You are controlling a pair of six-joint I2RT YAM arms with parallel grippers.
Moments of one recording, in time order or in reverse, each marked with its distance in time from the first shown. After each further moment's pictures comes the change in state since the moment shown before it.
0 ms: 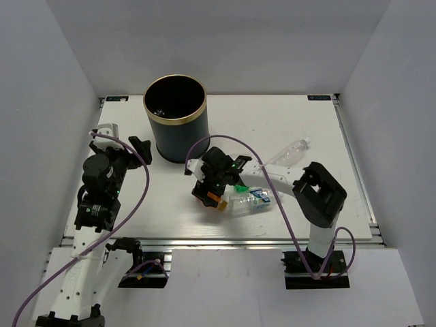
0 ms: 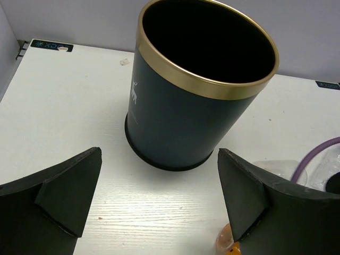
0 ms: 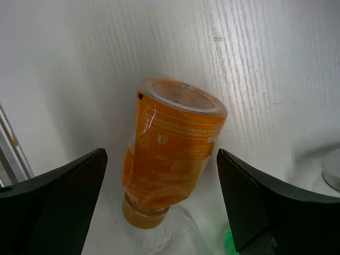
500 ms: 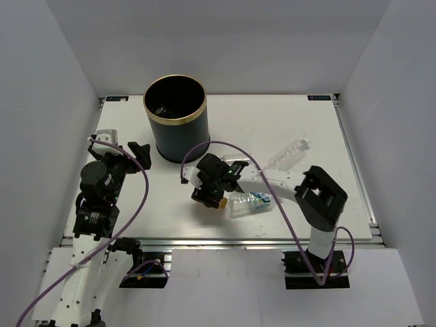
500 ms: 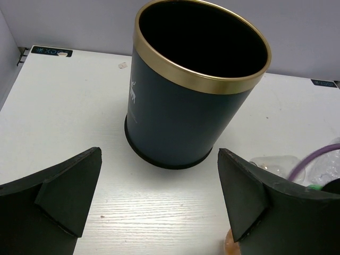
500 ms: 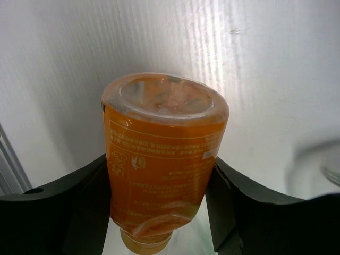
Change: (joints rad) left arm 0.000 -0.070 -0.025 -0.017 0.016 0.019; right arm 0.077 0.029 -0.005 -0.023 0.120 -0.040
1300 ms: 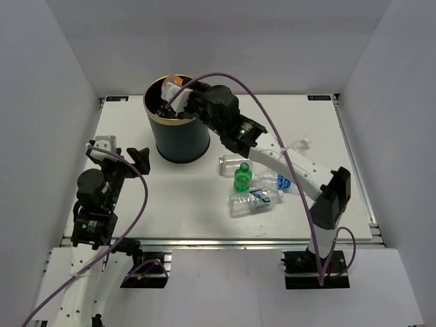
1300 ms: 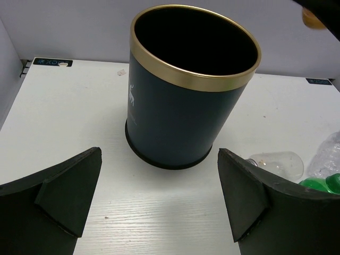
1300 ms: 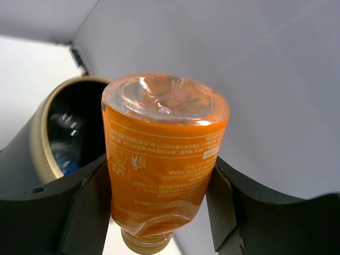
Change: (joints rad) left arm 0.000 -0.073 -0.014 -0.019 0.022 0.032; right arm -0.072 -0.057 0.589 0.397 0.288 -0.488
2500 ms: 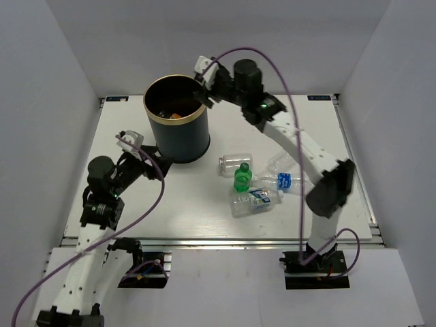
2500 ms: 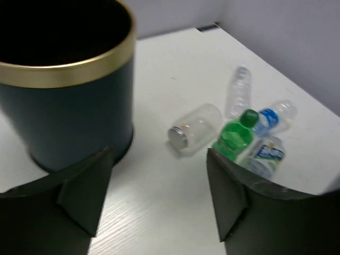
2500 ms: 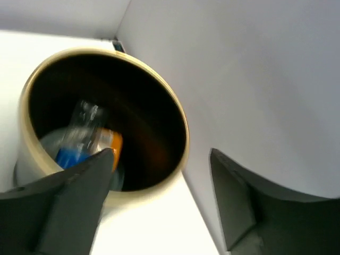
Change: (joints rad) left arm 0.001 0.112 -0.046 0.146 0.485 0.035; right arm -0.263 0.188 0.232 -0.098 -0.425 0.224
